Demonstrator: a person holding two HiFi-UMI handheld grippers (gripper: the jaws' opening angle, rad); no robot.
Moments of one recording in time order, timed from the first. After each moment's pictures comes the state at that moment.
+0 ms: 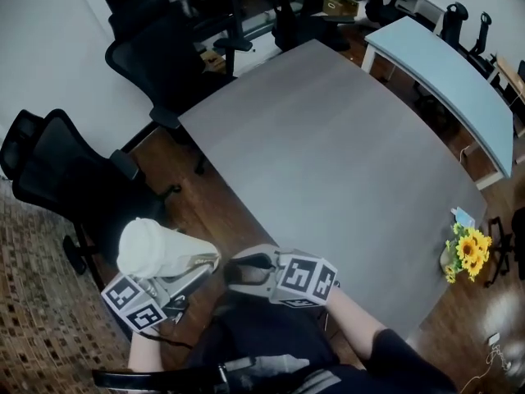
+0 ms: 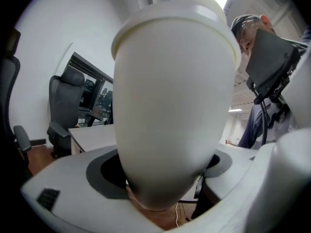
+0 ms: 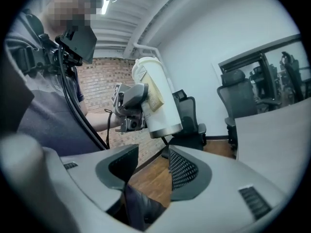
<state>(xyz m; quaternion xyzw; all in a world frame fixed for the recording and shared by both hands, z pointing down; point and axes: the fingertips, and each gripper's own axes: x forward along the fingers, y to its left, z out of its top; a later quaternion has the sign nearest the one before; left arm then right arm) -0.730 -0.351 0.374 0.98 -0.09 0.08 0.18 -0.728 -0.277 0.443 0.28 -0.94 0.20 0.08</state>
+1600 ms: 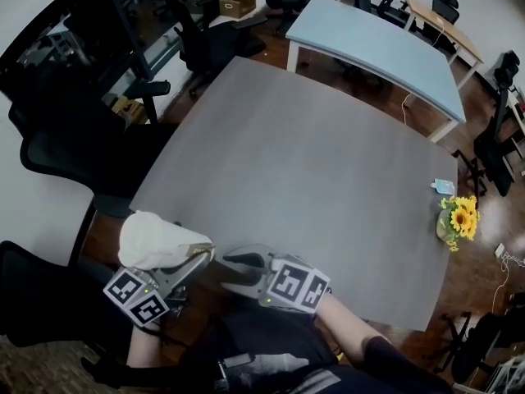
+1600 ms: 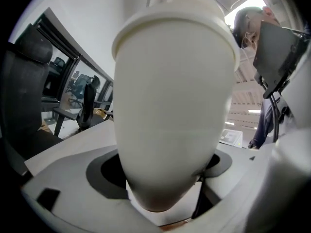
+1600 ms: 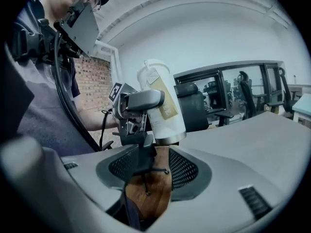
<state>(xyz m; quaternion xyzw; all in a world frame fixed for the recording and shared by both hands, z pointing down) -0.563 -0.562 0.398 0.97 0.10 0.10 0.19 -0.605 -0.486 0.448 0.52 -0.83 0.21 0.09</state>
